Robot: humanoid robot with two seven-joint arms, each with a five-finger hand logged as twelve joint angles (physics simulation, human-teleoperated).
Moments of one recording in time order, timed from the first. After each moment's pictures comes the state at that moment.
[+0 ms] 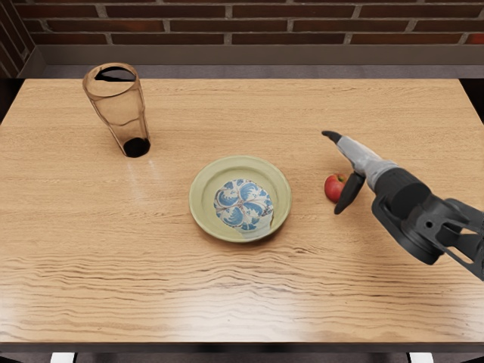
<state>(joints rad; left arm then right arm) -0.02 0.00 -0.13 -0.32 -0.03 -0.15 0.23 0.64 -0.52 0.58 1.54 -1.40 -0.17 -0.61</state>
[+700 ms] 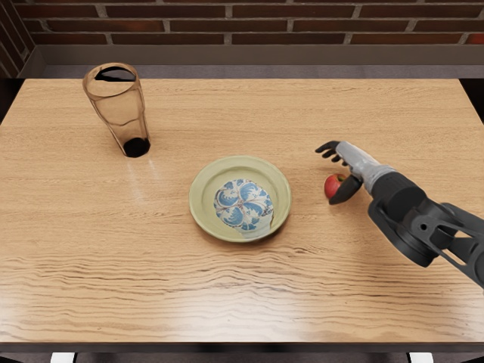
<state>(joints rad) -0.02 0.00 -0.13 -0.32 -0.03 -0.15 0.23 0.63 -0.50 0.59 1.51 -1.39 -0.18 -0.61</state>
